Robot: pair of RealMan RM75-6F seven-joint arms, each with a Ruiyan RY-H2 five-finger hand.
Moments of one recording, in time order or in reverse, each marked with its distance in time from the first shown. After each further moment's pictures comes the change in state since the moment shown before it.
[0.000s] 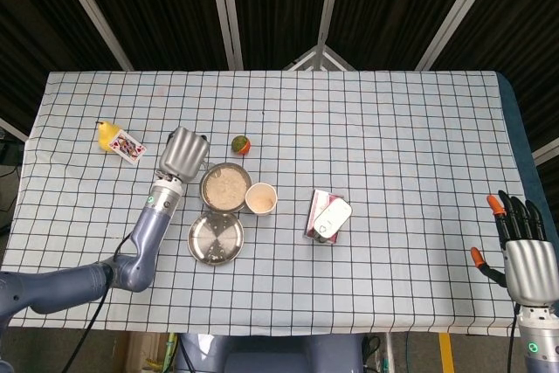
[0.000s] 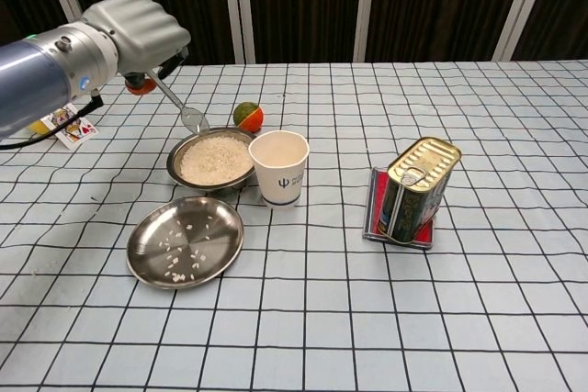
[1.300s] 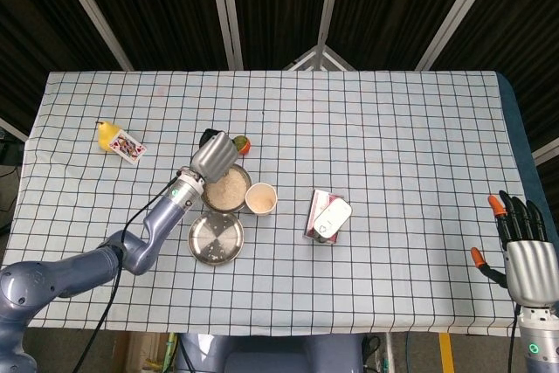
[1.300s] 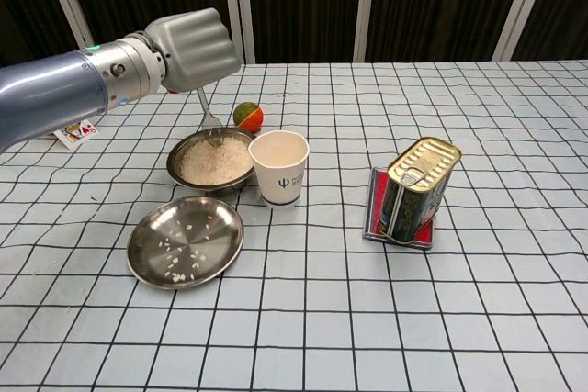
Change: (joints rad) left arm -0.101 -0.057 0.137 0.254 0.291 -0.148 -0.035; right arm -0.003 -0.004 0.001 0.007 -0.007 0.011 0.012
